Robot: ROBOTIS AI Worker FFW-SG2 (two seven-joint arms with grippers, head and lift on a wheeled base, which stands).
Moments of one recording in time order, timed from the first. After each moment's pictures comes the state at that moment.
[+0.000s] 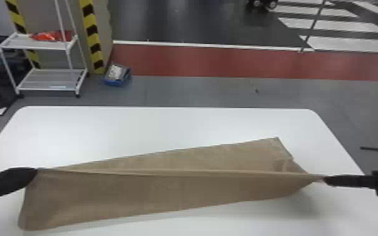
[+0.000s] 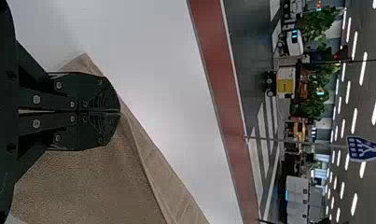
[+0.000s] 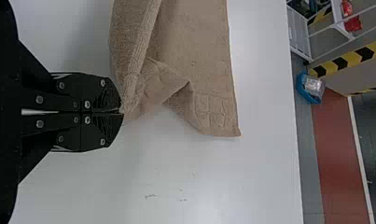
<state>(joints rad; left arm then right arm) 0.14 0.15 0.55 -1.82 -0.21 0.41 -1.19 -0.06 -0.41 -0.43 -1.81 0.48 1.24 1.36</state>
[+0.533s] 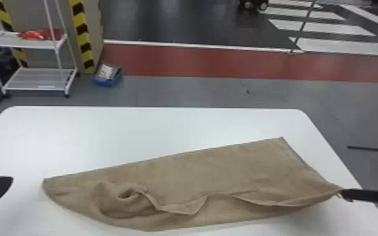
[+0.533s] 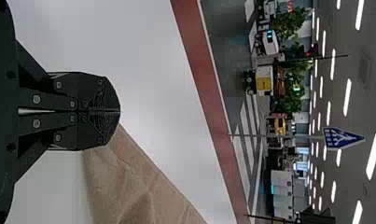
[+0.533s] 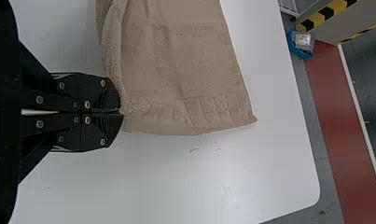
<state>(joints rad) 0.22 0.14 0.60 -1.83 -0.11 0.25 -1.20 0.08 -0.43 -0.52 -2.01 0.49 1.45 1.36</state>
